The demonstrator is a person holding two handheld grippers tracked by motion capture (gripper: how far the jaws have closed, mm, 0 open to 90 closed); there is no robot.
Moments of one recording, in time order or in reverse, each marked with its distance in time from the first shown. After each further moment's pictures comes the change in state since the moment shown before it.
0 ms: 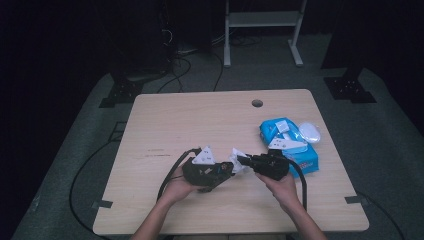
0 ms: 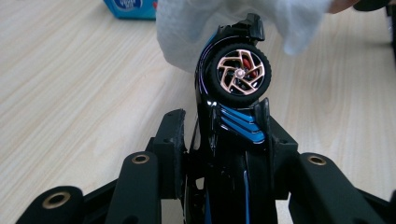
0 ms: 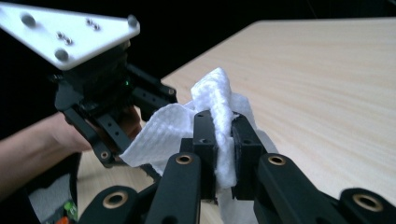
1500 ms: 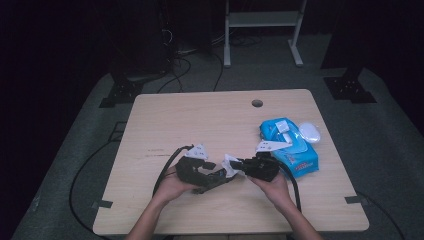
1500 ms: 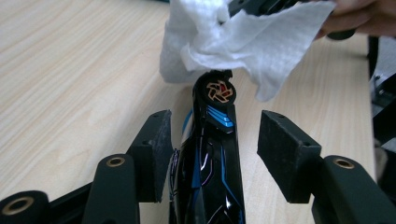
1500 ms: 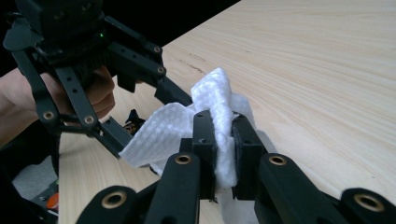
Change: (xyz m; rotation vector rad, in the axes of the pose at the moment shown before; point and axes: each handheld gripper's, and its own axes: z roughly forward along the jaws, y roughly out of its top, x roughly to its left) left arm 0.014 -0.004 -0.019 0.024 -0.061 -0.132; right arm -0.001 -0.008 0.027 0.106 -0.020 -0.028
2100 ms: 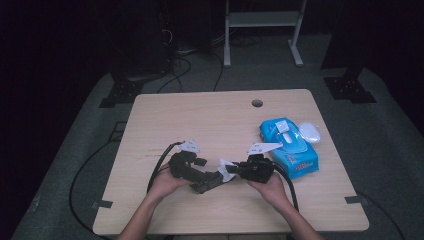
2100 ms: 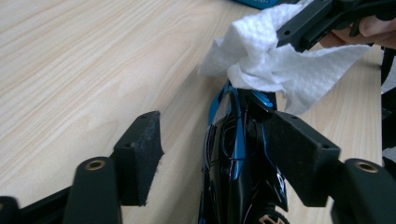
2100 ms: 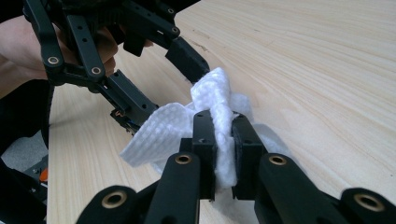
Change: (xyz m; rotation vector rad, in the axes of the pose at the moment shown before) left arm 0.020 -0.010 -0.006 0.021 0.005 -0.102; right arm 0.006 -0.002 0.014 0.094 -0.007 -0.063
